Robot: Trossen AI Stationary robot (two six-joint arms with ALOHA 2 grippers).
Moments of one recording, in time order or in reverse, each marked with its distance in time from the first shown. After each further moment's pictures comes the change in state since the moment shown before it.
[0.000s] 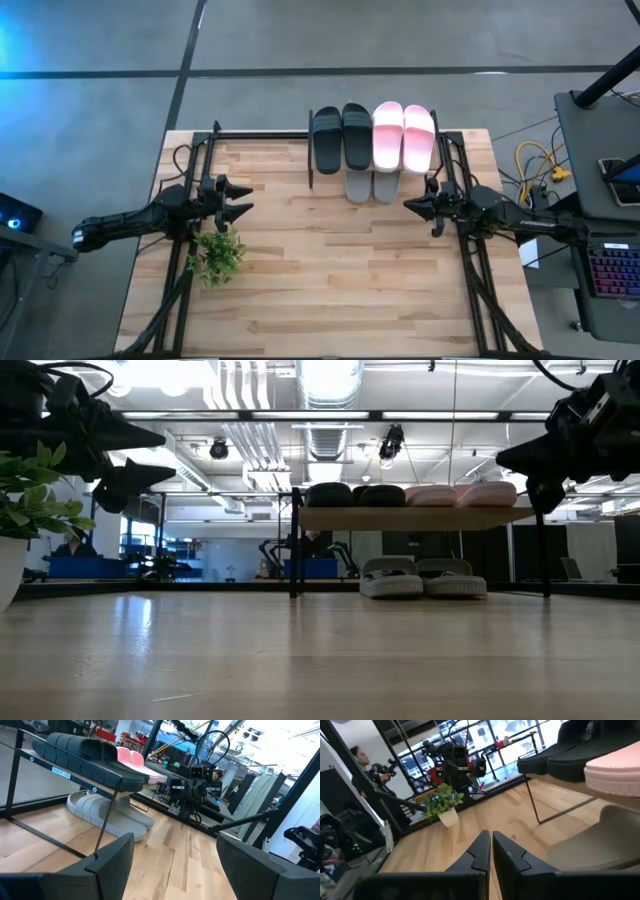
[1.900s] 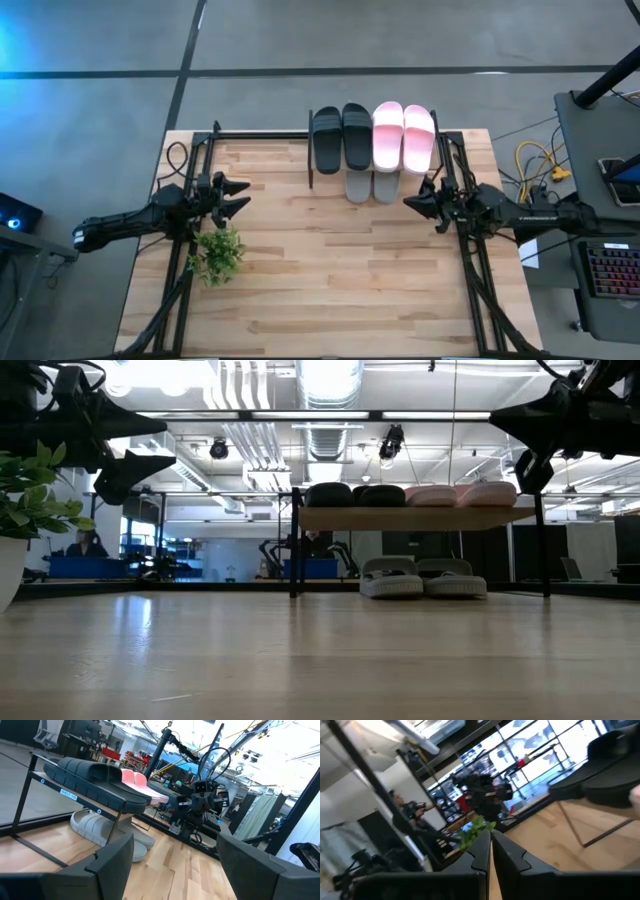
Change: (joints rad) left arm -0.001 -0.012 0.000 0.078 -0.058 -0.020; right arm 0.049 0.211 0.015 0.371 -0.007 0.179
